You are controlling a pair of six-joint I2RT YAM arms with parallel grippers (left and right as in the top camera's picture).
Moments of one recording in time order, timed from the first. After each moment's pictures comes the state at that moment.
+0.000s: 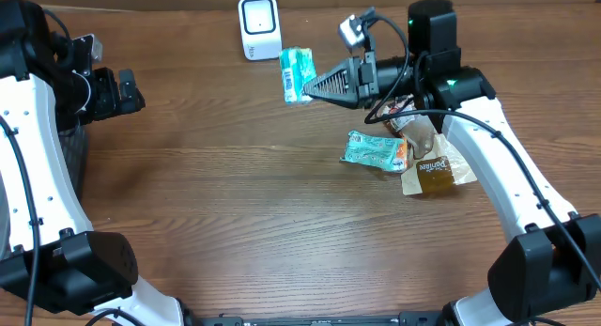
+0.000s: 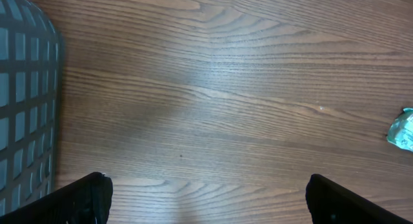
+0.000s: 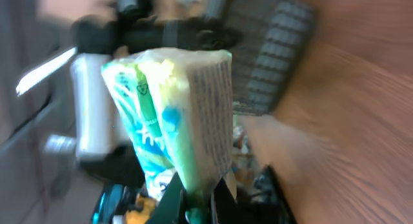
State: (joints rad) left arm 0.33 1.82 2.02 -1.51 0.20 0.08; right arm 0.26 1.71 1.48 -0.42 -1.30 0.67
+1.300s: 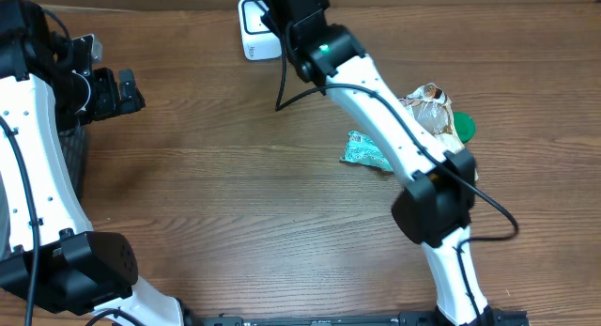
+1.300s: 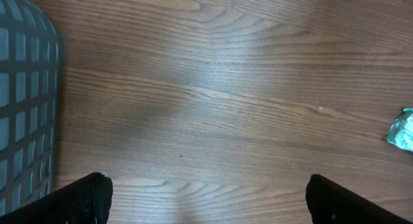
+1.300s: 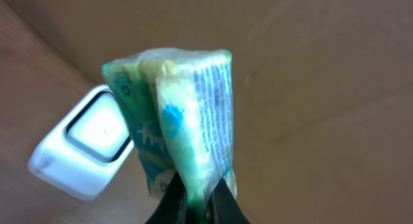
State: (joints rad) left arm 0.33 1.82 2.02 -1.51 0.20 0.08; right arm 0.58 2.30 2.28 -0.44 0.42 -0.48
